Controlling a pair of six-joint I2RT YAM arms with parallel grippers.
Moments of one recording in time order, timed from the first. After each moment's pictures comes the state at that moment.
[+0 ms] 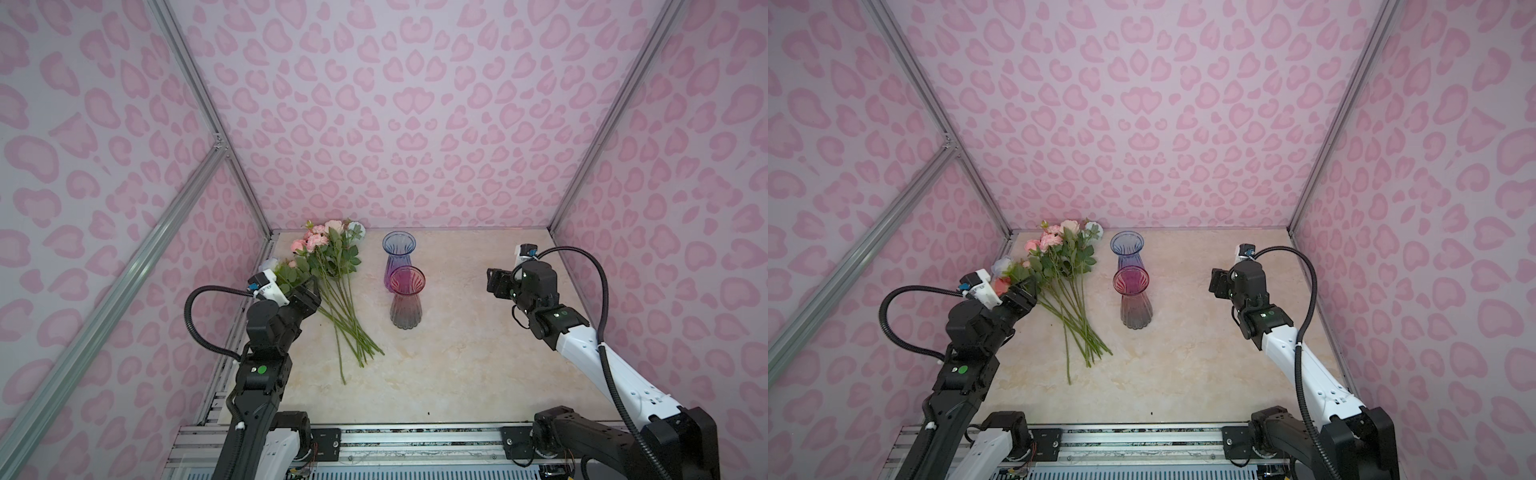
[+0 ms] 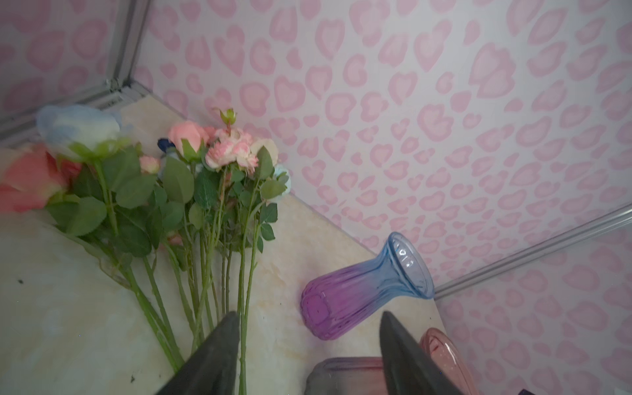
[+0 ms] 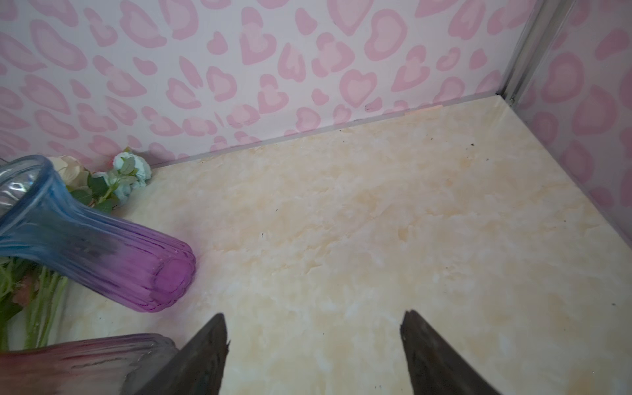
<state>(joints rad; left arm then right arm) -0.07 0.77 0.59 -0.08 0.13 -0.71 0.25 1.11 0.80 -0.16 0.15 0.37</state>
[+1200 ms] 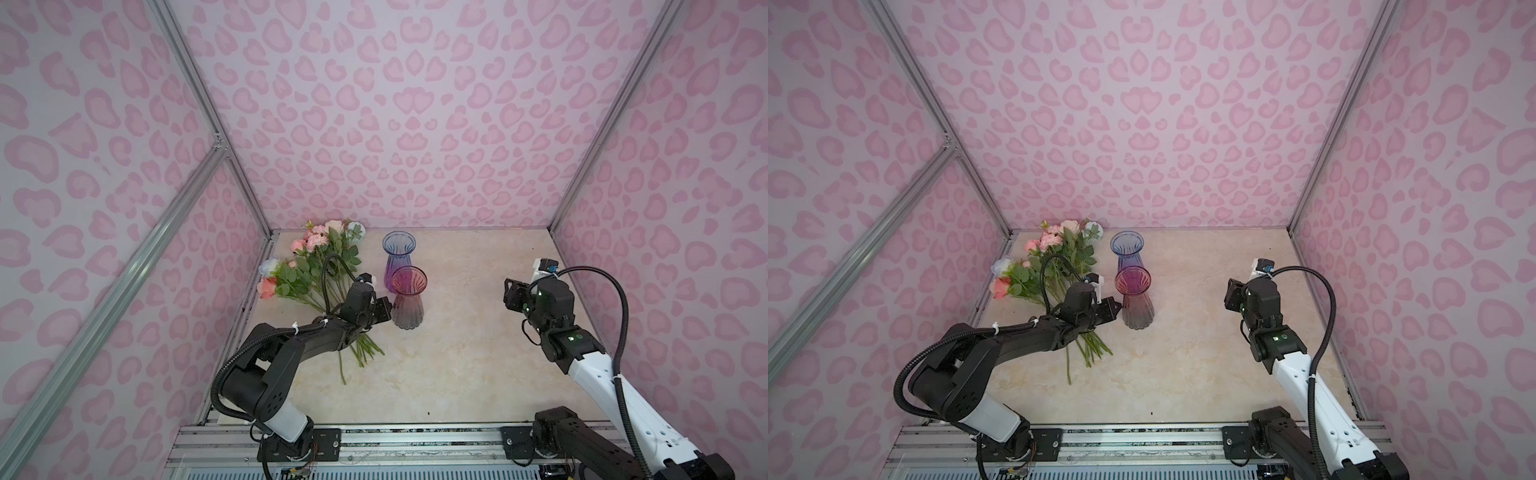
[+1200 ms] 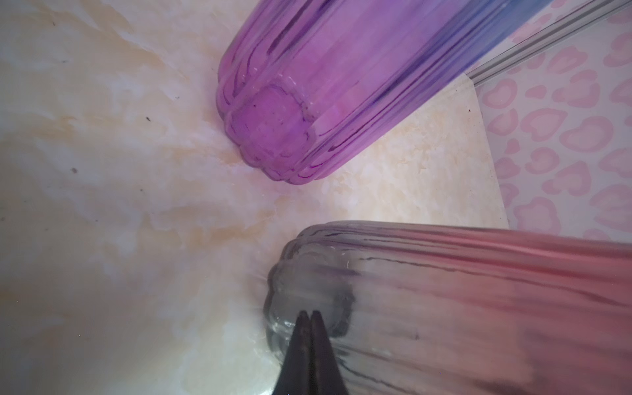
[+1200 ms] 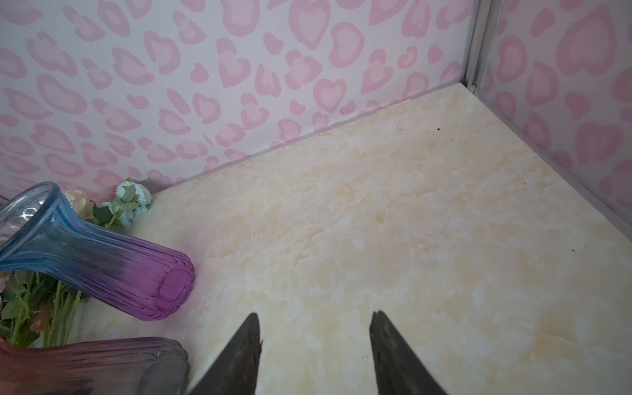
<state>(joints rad) -0.53 1.61 0.71 0.26 0.18 -0.71 0.20 0.94 0.68 -0.17 0.16 0.43</state>
